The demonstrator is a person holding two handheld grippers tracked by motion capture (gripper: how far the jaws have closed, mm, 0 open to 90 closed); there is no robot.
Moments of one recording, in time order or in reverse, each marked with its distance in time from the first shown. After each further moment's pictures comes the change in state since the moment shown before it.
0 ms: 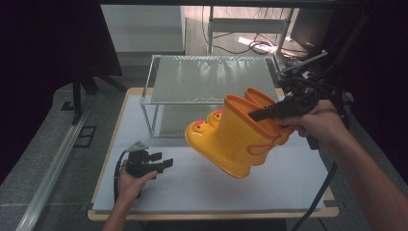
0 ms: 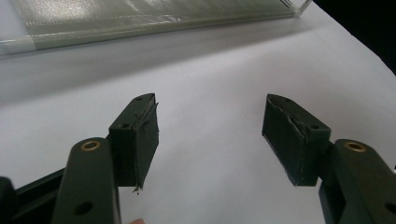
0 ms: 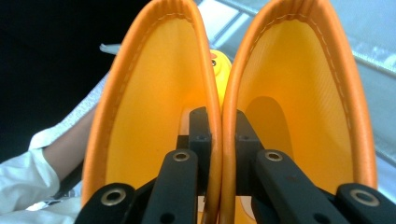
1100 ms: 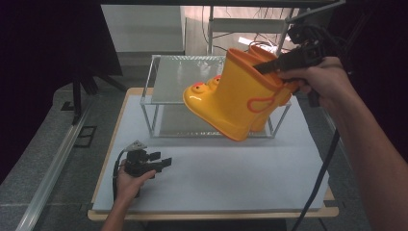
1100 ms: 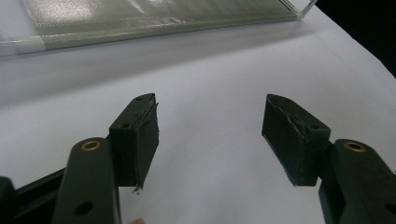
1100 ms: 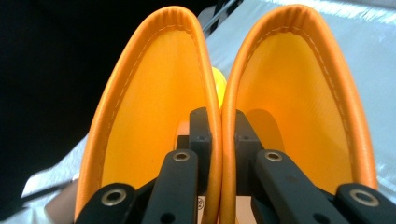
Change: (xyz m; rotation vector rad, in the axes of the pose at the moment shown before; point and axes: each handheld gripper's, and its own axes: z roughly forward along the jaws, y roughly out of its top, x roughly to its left) left arm 0.005 0.000 -0.003 -0.013 0.002 -0.014; right arm -0.016 0.076 -0.033 -0.150 -0.026 0.032
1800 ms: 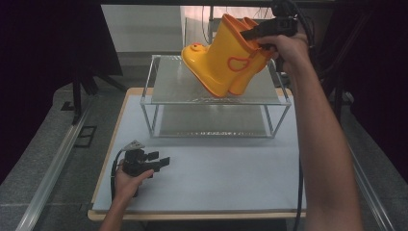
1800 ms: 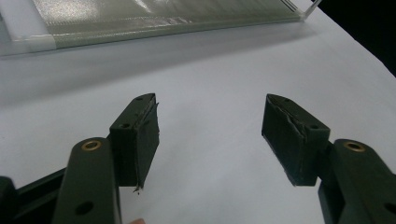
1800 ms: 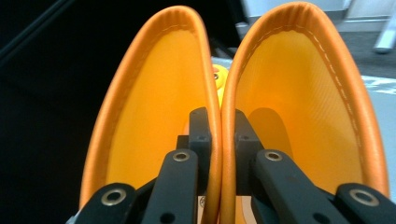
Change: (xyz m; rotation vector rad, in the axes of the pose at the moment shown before) left arm 0.006 -0.001 -0.003 0.000 -0.001 -0.007; right arm -0.071 0.064 0.063 -0.170 -0.056 0.177
